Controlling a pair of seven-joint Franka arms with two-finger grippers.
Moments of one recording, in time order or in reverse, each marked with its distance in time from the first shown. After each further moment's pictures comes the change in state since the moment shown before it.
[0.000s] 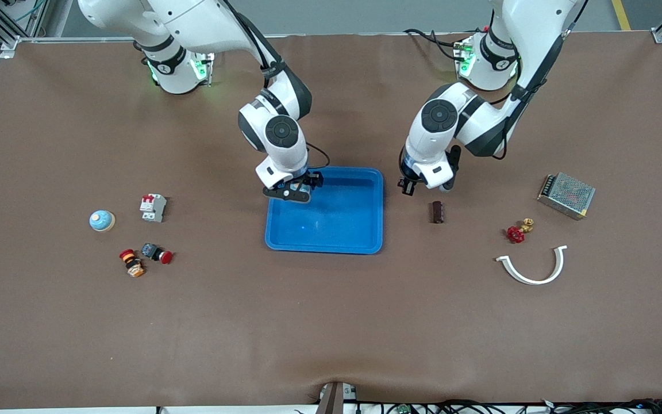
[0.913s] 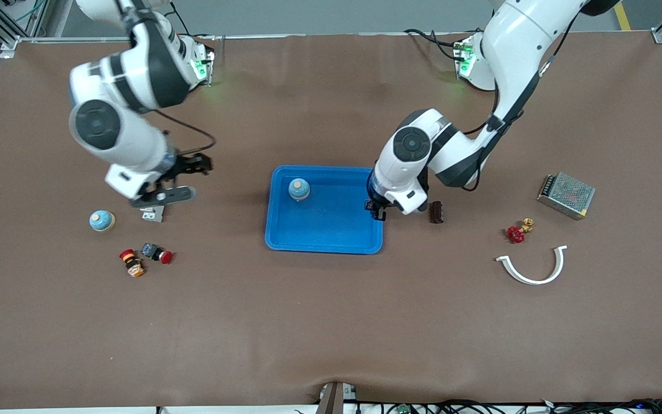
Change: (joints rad) left arm -0.129 0.268 0.042 0.424 0.000 -0.130 -0.166; right arm -0.476 -0.414 -0.038 0.022 -0.061 -0.591 -0.852
